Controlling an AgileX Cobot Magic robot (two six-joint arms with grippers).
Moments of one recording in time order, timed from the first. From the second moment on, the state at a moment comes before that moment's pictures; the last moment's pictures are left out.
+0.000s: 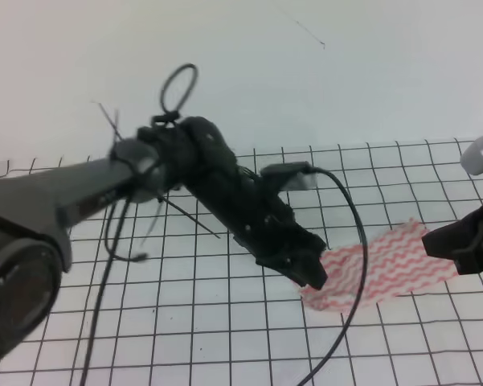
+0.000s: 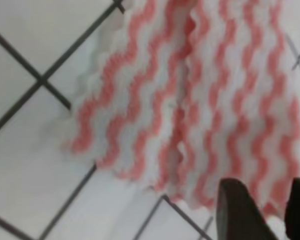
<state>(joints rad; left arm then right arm) -0.55 2.15 -1.66 -0.84 1.02 0.51 0.11 1.36 -0.82 0.89 0.67 -1.03</state>
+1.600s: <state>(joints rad) -0.59 2.26 -1.75 -0.81 1.02 0.47 0.11 1.36 -0.82 0.94 0.74 -1.03</state>
